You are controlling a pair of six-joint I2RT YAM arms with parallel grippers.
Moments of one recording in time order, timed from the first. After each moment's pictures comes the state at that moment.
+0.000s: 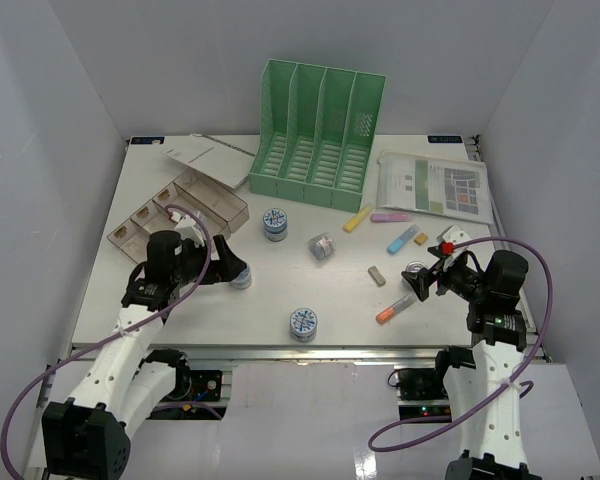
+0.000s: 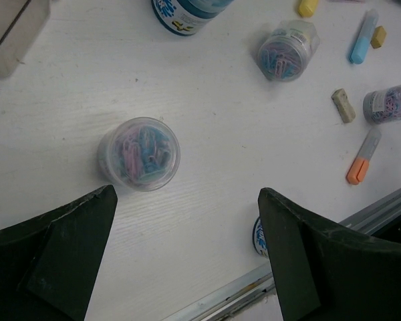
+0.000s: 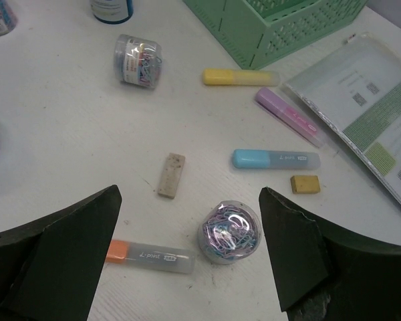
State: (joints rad) left arm -0.17 0.83 0.56 -0.32 0.38 -0.37; right arm -0.21 0.51 0.50 -0.41 -0.89 -0.48
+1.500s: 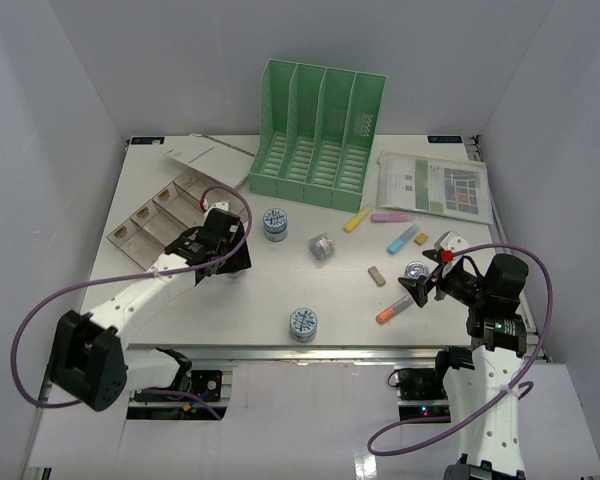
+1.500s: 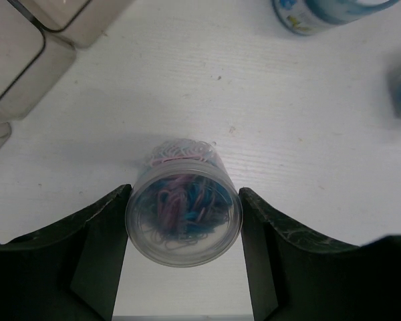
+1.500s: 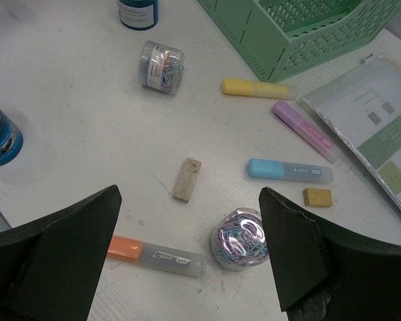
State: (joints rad) left arm -0.49 1.23 0.86 -0.57 -0.25 -0.56; right arm -0.21 0.47 0.50 -0.45 -0.96 -0.51
